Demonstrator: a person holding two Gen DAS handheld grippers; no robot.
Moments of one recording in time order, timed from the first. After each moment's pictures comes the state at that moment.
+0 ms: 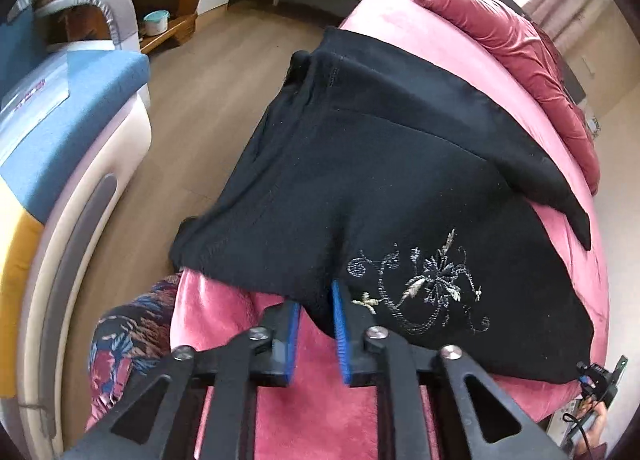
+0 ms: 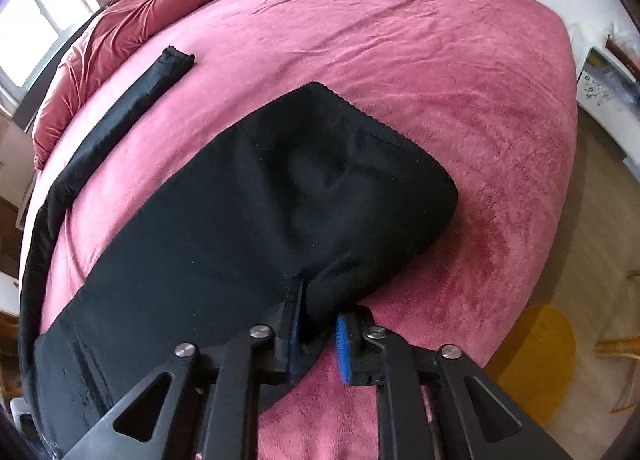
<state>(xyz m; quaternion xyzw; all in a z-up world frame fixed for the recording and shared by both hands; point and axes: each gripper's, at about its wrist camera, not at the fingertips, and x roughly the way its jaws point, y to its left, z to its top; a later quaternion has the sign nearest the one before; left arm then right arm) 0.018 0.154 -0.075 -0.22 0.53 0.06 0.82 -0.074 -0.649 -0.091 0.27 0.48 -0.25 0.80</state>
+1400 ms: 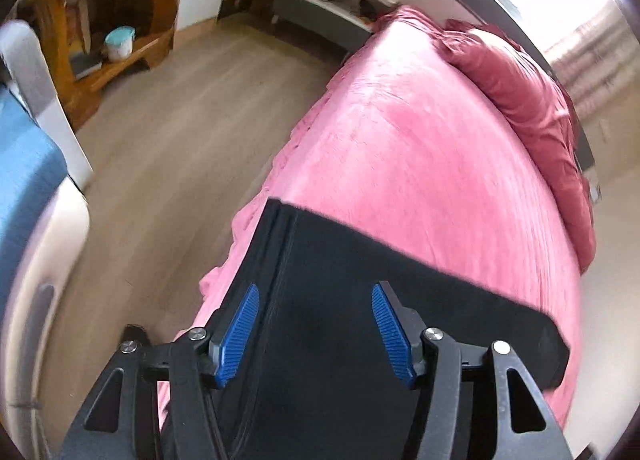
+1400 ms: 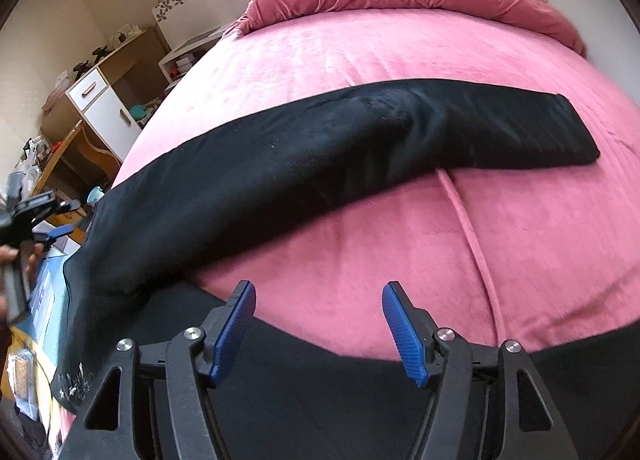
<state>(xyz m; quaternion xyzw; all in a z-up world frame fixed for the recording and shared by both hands) 0.302 0.224 -0.069 -0.30 0.50 0.08 0.81 0.115 -0.353 -0.035 0.08 0.49 0.07 0.87</state>
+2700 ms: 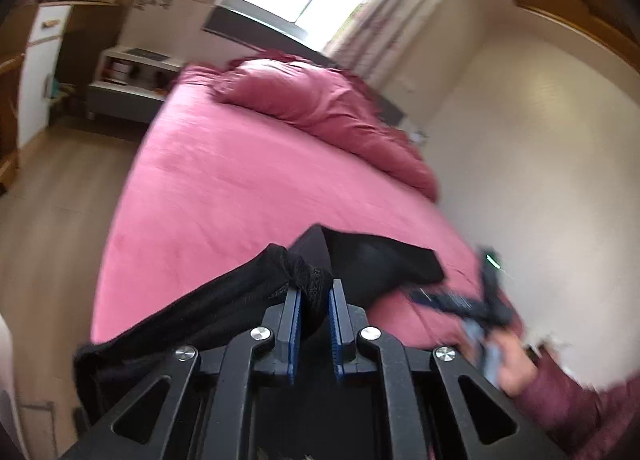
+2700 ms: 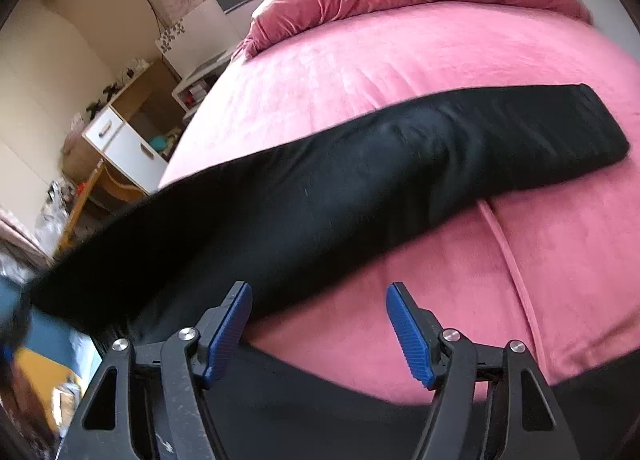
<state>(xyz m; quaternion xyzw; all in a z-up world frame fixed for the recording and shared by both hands) 0.109 0.131 0.055 -0.20 0.33 -0.26 0.89 0.156 -0.355 -0.019 0.17 0.47 0.10 0.86</state>
